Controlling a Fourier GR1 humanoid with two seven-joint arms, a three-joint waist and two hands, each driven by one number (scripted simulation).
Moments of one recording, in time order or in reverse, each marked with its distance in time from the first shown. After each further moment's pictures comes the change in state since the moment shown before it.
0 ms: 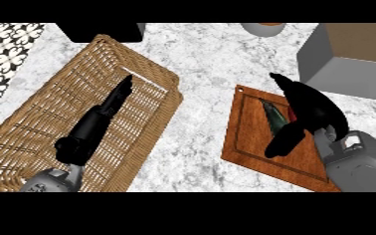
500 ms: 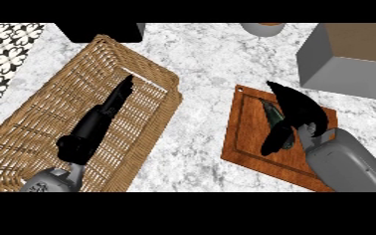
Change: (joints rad) left arm -0.008 0.007 -0.013 0.010 0.014 0.016 0.000; right arm 0.011 0.059 0.029 0.175 0.054 -0.005 -0.037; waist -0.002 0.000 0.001
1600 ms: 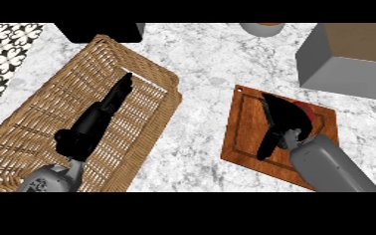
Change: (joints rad) left arm -0.019 0.005 0.006 0.018 0.036 -0.002 0.006; right arm 0.051 0.096 -0.002 0.161 0.125 0.017 -0.083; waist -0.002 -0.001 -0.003
